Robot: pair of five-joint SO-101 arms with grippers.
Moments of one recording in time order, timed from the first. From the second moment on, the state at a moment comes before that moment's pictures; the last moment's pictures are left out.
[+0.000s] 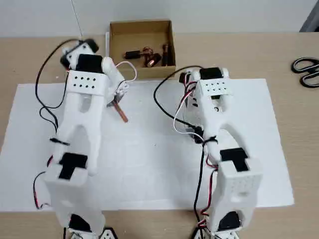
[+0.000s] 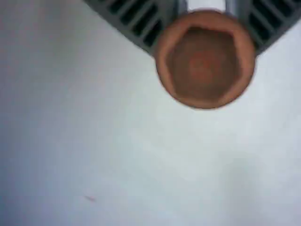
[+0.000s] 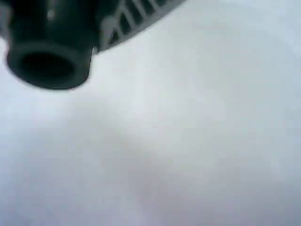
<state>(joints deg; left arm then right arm) 5.6 19.3 -30.0 99.2 49.5 -11.2 22.2 -15.4 98.4 -5.4</state>
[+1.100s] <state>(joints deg) 7.6 -34.7 -8.0 99.4 36.6 -25.7 -50.0 21.2 96.4 -5.4</state>
